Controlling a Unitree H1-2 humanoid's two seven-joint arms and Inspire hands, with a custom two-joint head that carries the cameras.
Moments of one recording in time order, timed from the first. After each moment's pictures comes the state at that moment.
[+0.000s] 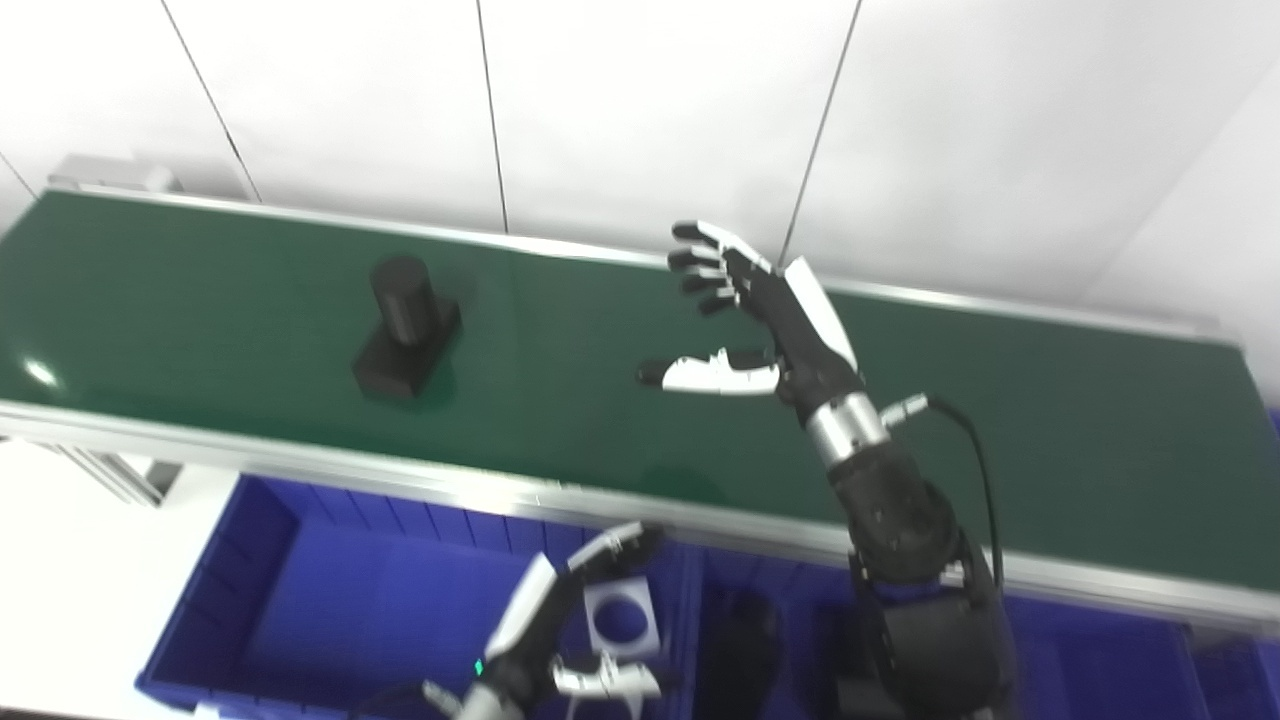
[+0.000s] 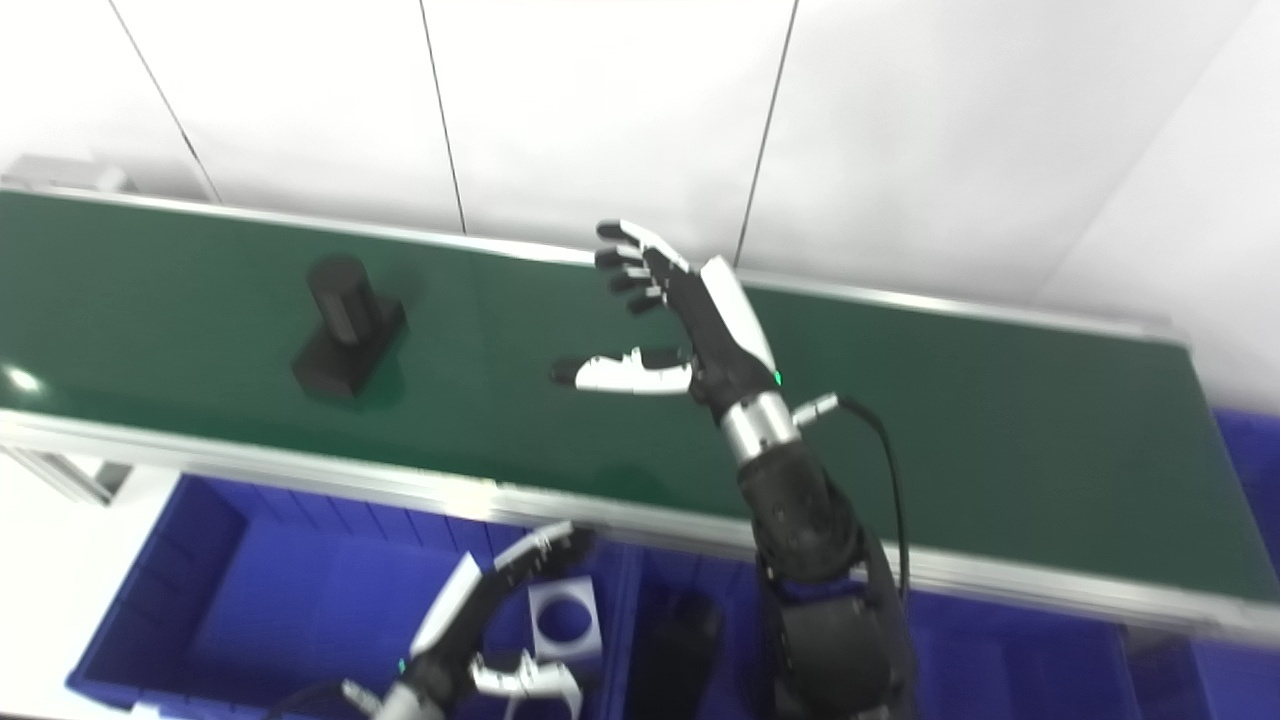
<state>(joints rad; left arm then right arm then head) 0.12 0.20 -0.65 0.33 0.22 -0.43 0.43 -0.39 -0.01 0.30 0.05 -0.36 0.10 0.18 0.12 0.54</state>
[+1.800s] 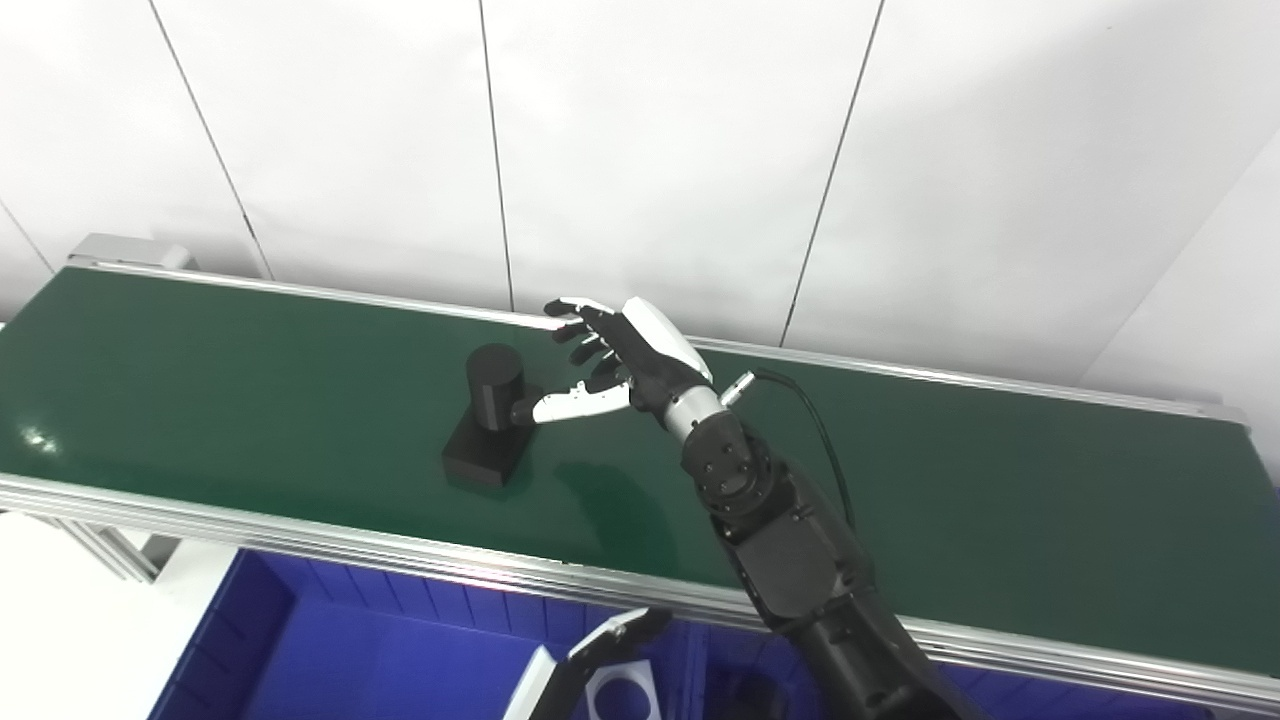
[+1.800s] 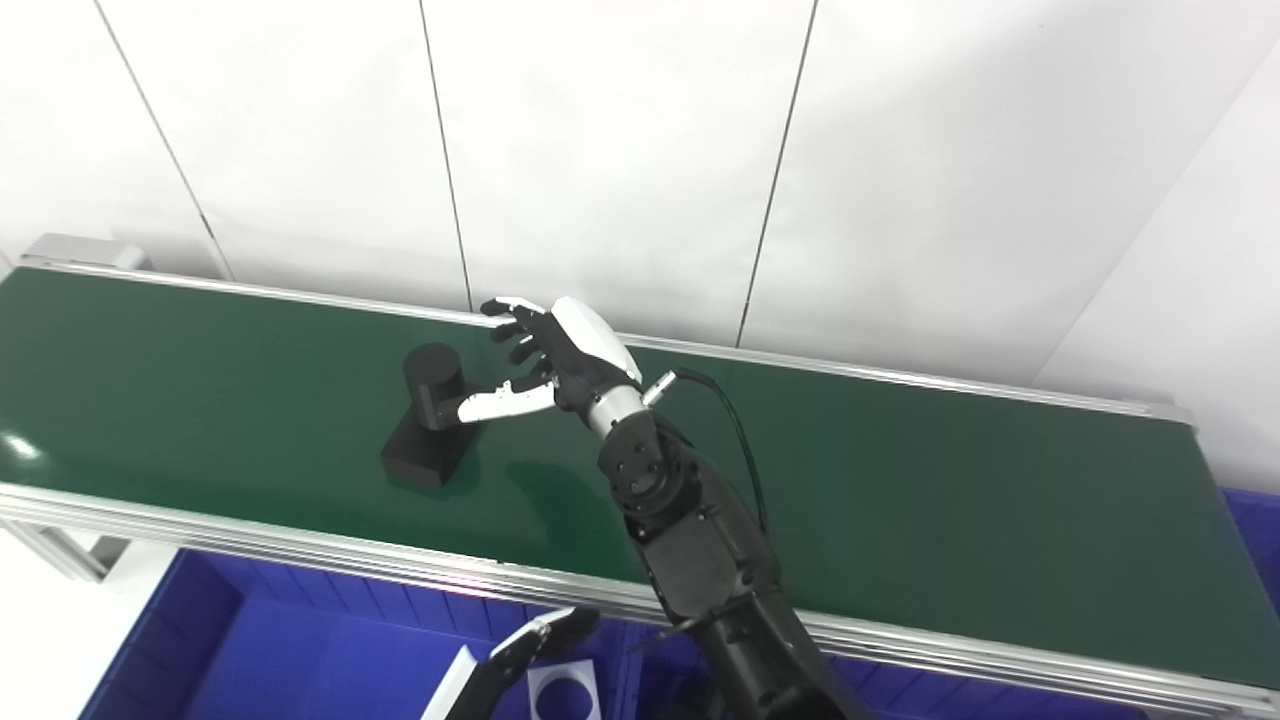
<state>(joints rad) 0.19 0.21 -0.72 0.23 0.20 -0.43 0.53 -0.75 0.14 0.42 0.63 -0.48 0.12 0.12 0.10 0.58</state>
